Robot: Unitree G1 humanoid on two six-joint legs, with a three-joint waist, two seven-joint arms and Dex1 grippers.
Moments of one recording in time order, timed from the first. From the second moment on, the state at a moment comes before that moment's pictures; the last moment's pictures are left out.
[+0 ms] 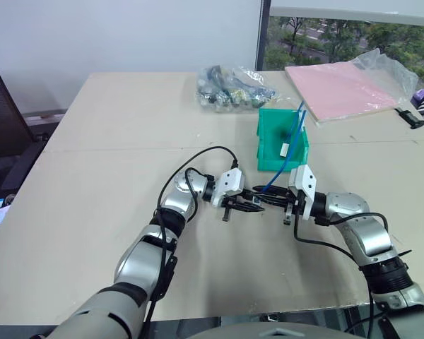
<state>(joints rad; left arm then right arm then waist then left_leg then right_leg) -0.76 0.21 -0.23 0.91 -0.08 -0.38 -1.48 -0.29 -0.41 0.21 -0.06 0.29 0.16 0.98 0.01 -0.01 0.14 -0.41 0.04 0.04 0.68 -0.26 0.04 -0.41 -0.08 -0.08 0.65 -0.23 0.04</state>
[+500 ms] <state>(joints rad) -0.75 0.21 -0.23 0.91 -0.08 -0.37 -1.47 -0.29 -0.43 0.24 -0.04 0.26 0.15 0.99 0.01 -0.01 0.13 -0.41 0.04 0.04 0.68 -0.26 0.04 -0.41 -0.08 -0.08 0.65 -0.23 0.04</state>
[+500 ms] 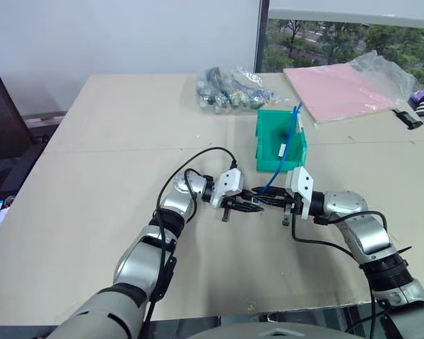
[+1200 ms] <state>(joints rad) -0.57 0.27 -0.22 0.53 -0.09 -0.15 -1.31 -0.54 -0.48 0.10 -0.11 0.52 0.57 0.93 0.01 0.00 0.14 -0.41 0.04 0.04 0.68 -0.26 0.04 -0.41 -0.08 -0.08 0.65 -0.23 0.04</state>
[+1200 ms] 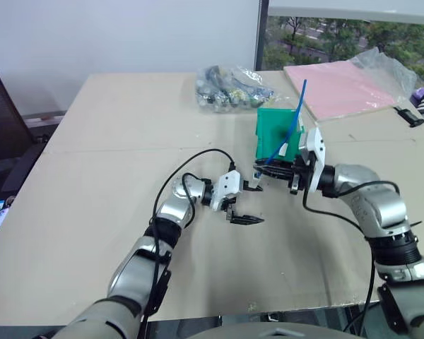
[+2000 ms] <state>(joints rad) -0.47 0.20 -0.09 -0.45 -0.17 0.92 -0.50 -1.25 -0.45 -0.05 1.04 0.27 0.27 0.73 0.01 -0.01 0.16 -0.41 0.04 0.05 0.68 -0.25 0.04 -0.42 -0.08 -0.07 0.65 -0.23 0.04</state>
